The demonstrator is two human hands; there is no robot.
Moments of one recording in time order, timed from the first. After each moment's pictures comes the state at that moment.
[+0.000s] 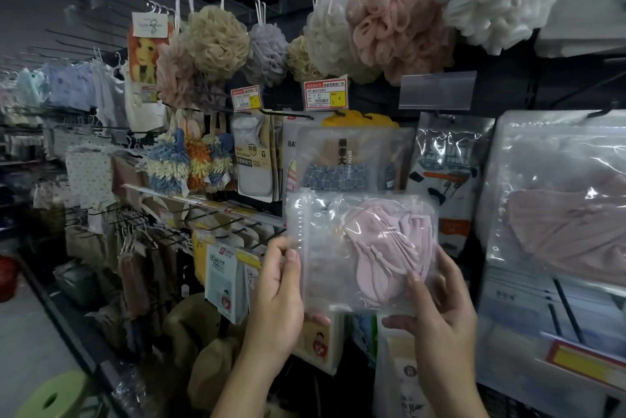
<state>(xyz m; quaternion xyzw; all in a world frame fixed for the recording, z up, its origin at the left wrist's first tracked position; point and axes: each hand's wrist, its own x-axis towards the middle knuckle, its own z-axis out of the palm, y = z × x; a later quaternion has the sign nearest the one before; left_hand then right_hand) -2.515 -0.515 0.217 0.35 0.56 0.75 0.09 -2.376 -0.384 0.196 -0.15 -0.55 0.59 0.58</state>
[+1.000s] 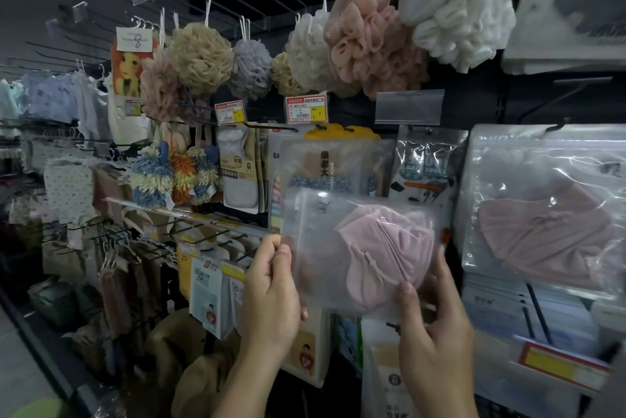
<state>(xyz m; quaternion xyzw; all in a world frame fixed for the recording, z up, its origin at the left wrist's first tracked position) -2.505 -0.500 0.240 0.35 0.61 0.71 -0.04 -2.360 -0.389 0.200 -0.25 -0.63 0.39 0.62</state>
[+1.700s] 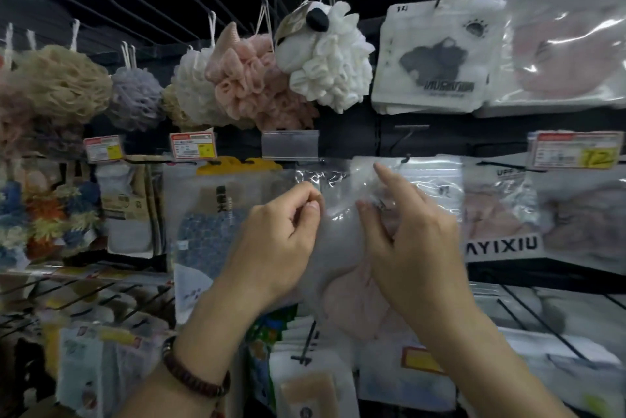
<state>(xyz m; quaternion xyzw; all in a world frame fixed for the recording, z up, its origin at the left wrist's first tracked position) -2.435 -0.430 0.362 0.62 0.57 0.51 -0.14 -2.270 -0.358 0.349 -0.27 -0.72 0.02 0.64</state>
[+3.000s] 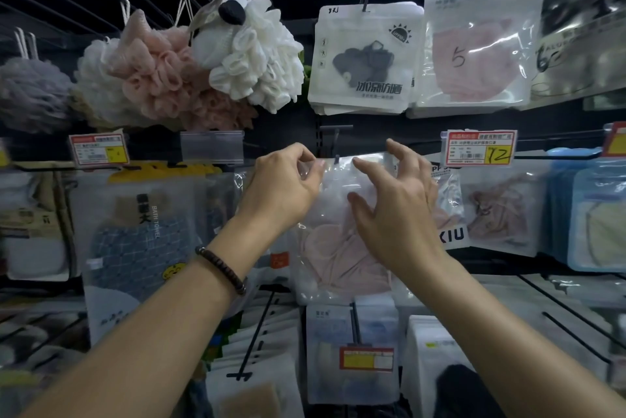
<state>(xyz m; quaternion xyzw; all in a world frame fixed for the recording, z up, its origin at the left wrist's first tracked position) -2.392 -0.314 0.413 0.60 0.60 0.50 -0.18 -2.218 -0.277 0.366 -0.37 -0.74 -0.09 0.56</state>
